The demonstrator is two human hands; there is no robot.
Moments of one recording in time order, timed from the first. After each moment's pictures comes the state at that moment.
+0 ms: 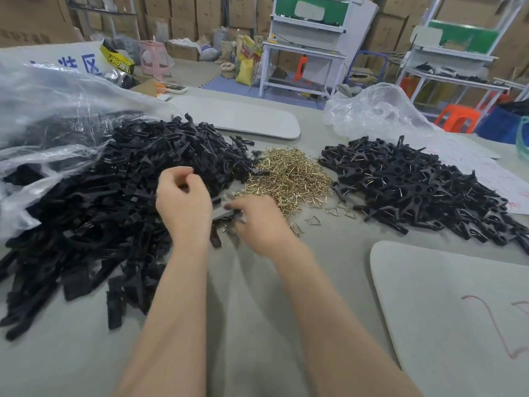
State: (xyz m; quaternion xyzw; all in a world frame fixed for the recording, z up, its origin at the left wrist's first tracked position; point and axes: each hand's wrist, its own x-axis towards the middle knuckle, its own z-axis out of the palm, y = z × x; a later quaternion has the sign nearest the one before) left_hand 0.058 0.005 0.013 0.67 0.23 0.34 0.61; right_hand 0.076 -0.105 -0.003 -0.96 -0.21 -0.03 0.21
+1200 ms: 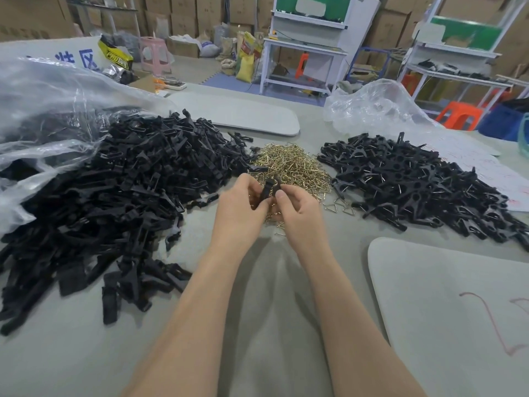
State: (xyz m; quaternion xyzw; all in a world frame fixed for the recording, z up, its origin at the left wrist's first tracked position) left_hand 0.062 -0.041 -0.007 0.83 0.01 0.18 0.52; right_hand 0.067 -0.147 -0.013 -0.76 -0.04 -0.12 0.64
